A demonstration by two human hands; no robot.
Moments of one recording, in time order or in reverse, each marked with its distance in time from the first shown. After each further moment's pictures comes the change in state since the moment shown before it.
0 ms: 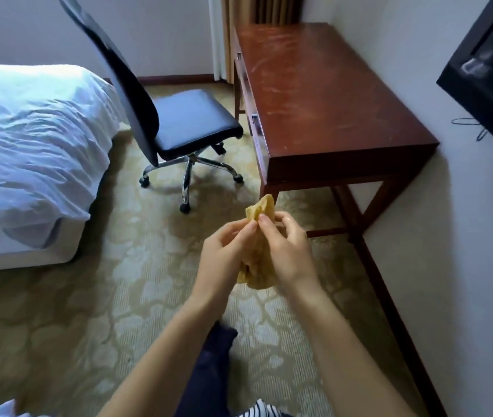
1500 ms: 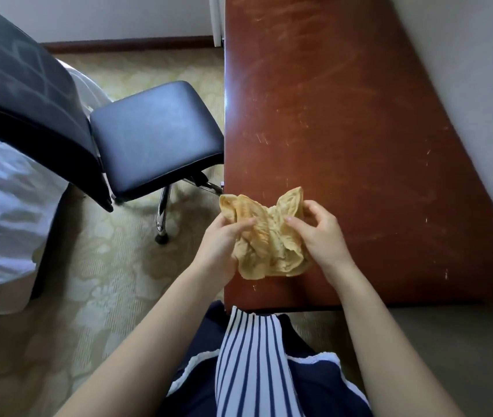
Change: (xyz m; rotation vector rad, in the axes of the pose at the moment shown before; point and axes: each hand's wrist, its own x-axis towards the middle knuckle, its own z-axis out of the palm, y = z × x) left_hand 0.568 0.028 0.153 -0.335 0.135 -0.511; right_hand 0.584 0.001 -0.138 -0.133 -0.091 0.119
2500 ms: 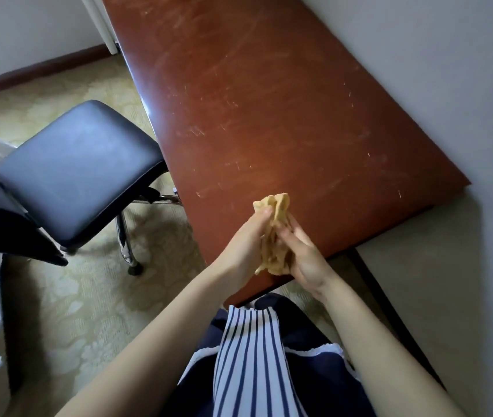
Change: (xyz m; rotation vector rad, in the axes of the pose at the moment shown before) left_hand -0.002 -0.019 0.028 0.556 -0.575 -0.138; right_hand -0.057 0.037 0.025 0.554 -0.013 0.223
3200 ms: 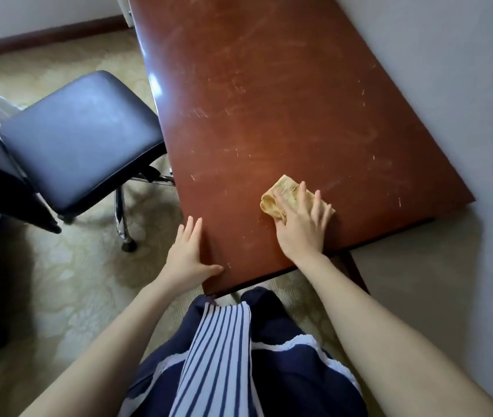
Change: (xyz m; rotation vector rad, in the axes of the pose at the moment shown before) left_hand 0.002 -0.072 -0.071 1.024 0.372 -0.040; right_hand 0.058 0.034 -0.062 -1.521 0.463 -0.180
